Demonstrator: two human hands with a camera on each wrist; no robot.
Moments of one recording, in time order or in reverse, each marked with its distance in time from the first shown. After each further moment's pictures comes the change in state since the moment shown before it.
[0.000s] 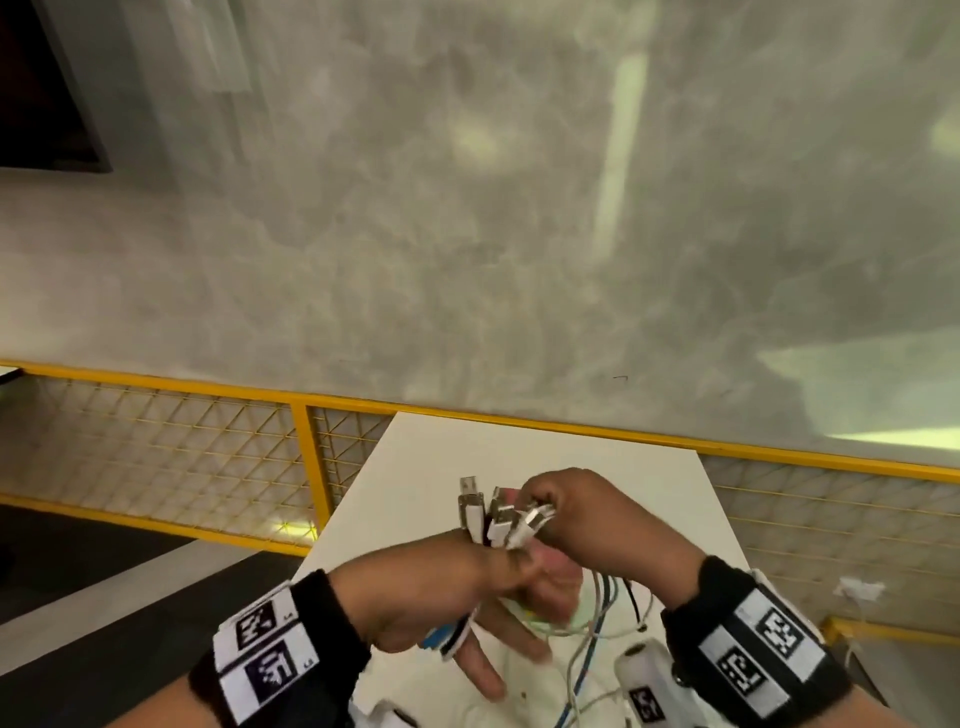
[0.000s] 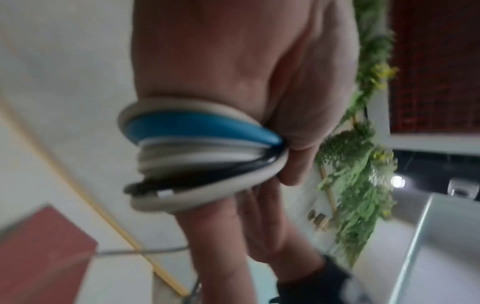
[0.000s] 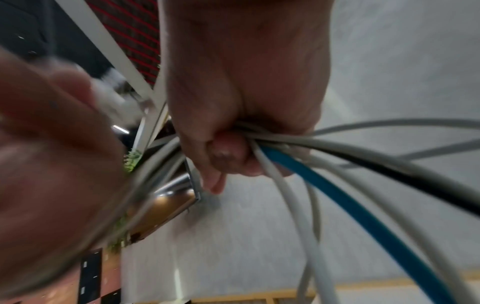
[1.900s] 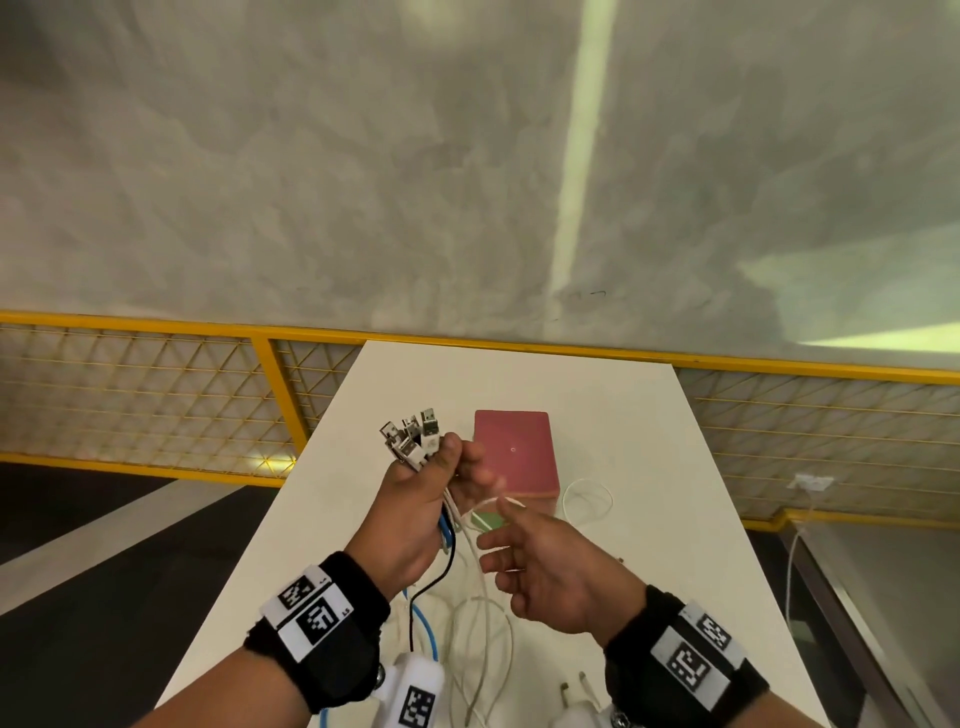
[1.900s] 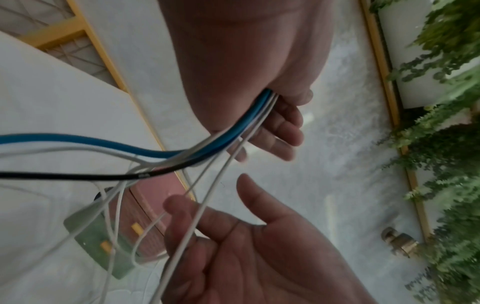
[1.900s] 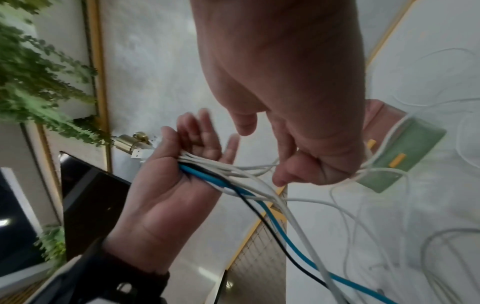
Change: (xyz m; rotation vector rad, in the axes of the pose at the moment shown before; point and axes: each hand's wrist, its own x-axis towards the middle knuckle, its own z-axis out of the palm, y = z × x) left_hand 0.080 -0.082 -0.022 -0.580 0.564 0.508; right_hand -0.032 0.044 0.122 1.345 -0.194 0.974
